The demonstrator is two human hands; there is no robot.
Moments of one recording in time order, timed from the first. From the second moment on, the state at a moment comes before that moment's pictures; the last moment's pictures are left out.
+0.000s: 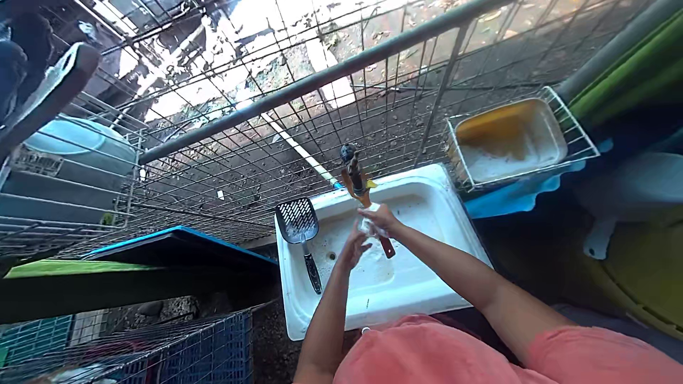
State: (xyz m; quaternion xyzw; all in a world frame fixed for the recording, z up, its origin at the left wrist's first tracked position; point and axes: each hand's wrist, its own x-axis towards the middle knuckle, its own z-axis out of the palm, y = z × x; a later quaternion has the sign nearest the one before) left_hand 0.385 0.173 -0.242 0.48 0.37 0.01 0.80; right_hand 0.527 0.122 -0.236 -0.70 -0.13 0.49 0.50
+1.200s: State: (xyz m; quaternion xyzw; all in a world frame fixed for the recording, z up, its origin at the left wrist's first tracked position) left_hand 0.470 0.210 -0.268 0.39 0.48 0.19 0.76; right_hand 0.765 0.001 -0.181 -0.89 -0.41 0.18 0.03
